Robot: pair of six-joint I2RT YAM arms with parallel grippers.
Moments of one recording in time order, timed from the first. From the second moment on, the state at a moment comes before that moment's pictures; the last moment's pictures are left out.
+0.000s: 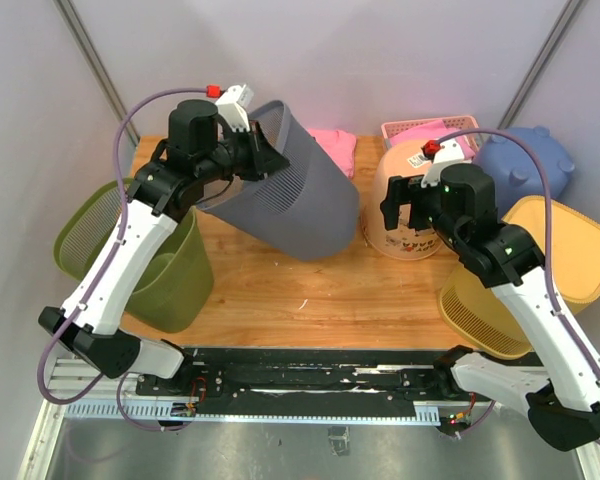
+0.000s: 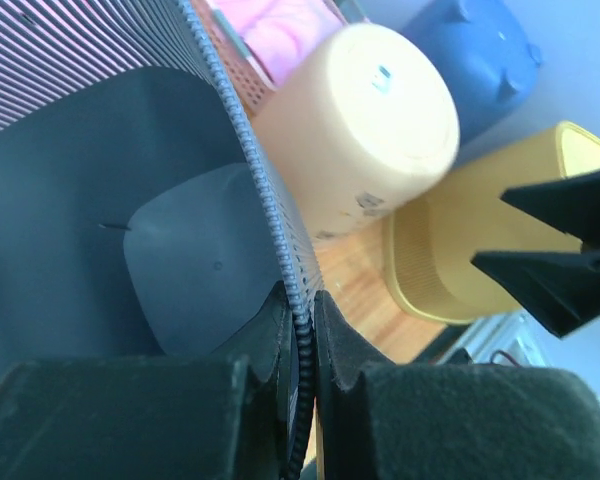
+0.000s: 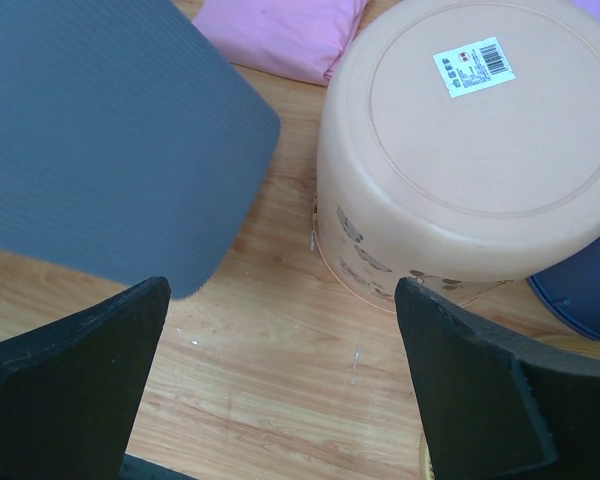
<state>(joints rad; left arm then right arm) -0.49 1.40 1.73 -0.64 0.25 -0.43 0.53 1.03 1.35 -0.75 0.21 0.18</state>
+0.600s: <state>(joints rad) -0.33 1.44 1.53 -0.54 0.63 -0.34 0.53 0.98 1.31 -0.74 0.10 0.27</state>
